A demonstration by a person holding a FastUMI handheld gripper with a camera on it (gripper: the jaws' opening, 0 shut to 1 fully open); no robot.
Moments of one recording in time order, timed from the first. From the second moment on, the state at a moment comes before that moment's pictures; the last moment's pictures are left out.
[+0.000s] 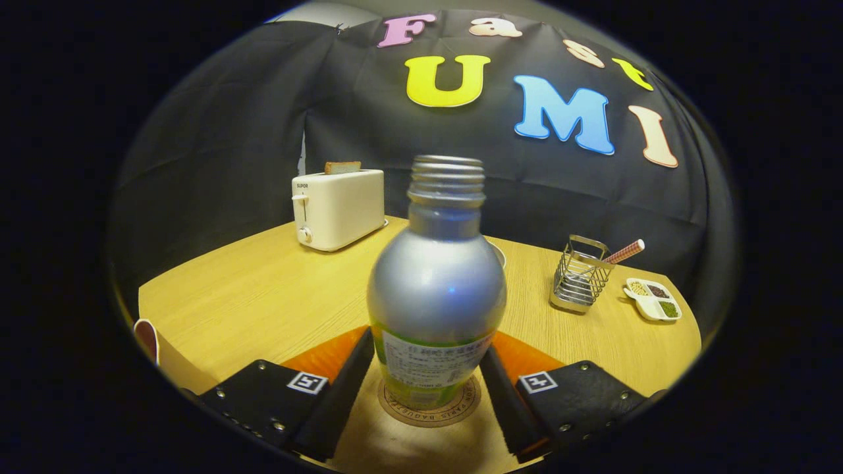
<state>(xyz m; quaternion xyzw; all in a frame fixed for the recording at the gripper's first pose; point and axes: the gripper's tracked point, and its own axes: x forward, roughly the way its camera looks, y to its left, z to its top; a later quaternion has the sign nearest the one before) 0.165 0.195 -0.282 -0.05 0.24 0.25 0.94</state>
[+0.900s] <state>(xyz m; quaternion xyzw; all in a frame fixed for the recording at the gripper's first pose) 0.050 0.095 -0.058 0.01 0.08 0.12 0.99</state>
